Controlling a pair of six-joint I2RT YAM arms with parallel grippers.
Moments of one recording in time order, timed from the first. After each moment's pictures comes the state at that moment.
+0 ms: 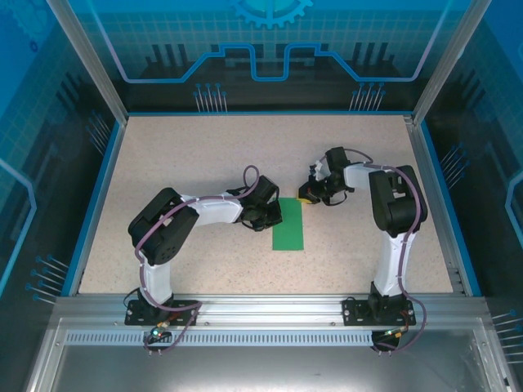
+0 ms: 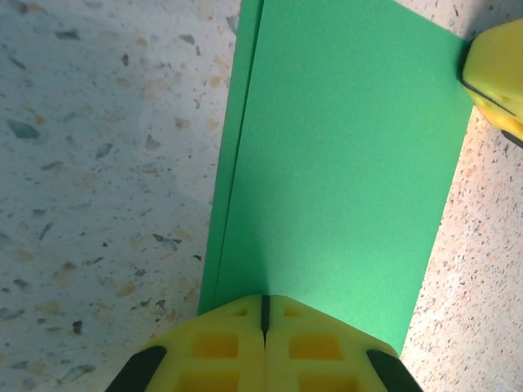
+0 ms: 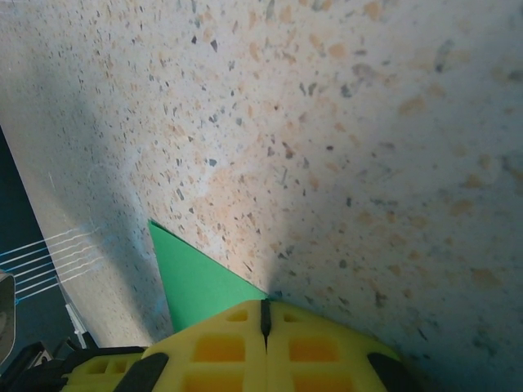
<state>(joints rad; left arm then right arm) -0.70 1.91 1.08 -0.22 0.20 -1.05 0.20 2.04 1.21 -0.42 -0.74 0.45</state>
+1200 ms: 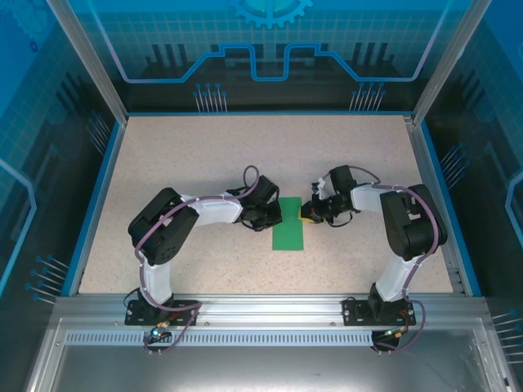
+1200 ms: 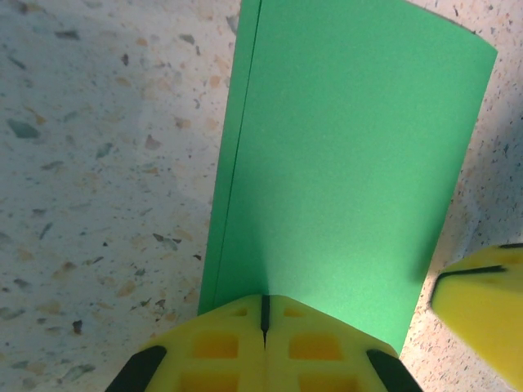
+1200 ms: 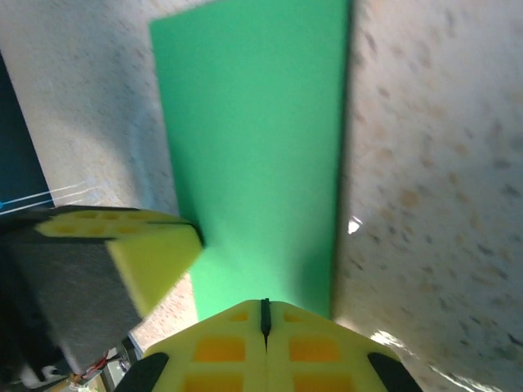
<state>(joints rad) -0.70 1.91 1.08 -0.22 0.20 -1.05 0.24 1.79 0.85 -0.29 -0.77 0.49</state>
